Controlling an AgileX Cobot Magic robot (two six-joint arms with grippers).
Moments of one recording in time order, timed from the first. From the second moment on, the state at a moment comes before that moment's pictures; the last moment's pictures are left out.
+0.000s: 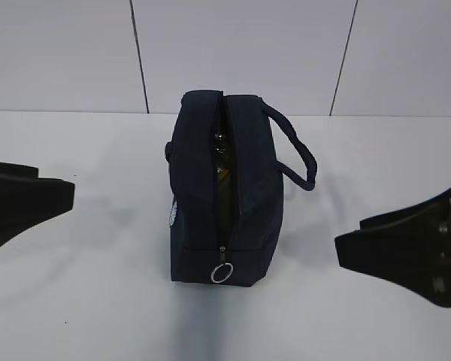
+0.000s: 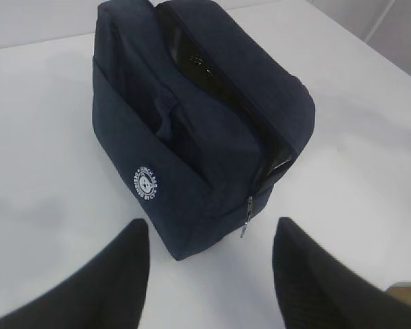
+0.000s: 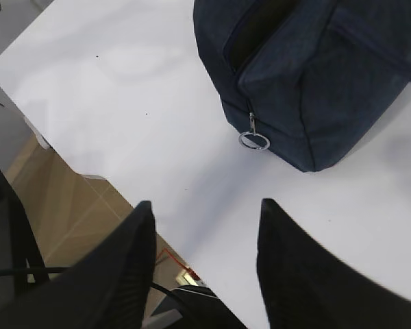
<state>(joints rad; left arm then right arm) -0.60 0.87 -0.52 -0.61 0.28 0.41 0.36 0.95 -0.61 0.95 0.67 -0.83</state>
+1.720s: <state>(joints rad) -0.85 1.64 -0.72 -0.44 -0.11 0.41 0.36 1.24 -0.34 1.81 0.56 -1.85</state>
